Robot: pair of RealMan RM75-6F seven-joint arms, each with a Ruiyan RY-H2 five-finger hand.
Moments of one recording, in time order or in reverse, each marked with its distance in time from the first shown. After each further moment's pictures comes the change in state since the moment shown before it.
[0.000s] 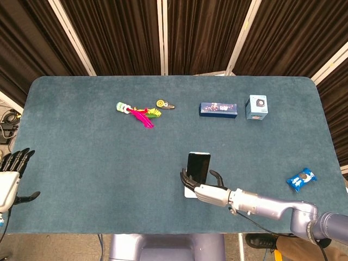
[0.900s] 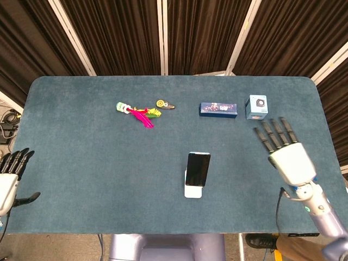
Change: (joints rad) left arm 0.027 -0.004 0.013 0.006 0.082 0.074 -0.025; right arm -0.407 0.051 0.050 0.077 0.561 0.674 0.854
